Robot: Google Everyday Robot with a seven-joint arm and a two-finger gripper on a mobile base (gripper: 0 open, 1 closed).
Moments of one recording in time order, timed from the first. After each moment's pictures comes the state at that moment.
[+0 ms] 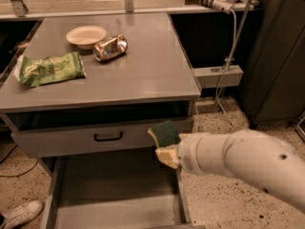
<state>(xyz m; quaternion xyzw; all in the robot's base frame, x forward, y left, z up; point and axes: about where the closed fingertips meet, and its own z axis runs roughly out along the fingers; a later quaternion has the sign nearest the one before) 0.449 -0.048 0.748 -0.29 0.86 0.19 0.36</state>
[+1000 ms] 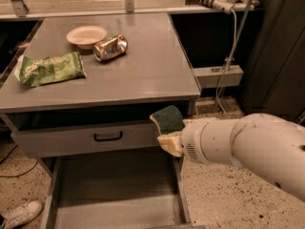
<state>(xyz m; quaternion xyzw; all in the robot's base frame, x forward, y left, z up) 0.452 -0.053 0.804 -0.30 0.86 0.15 0.39</state>
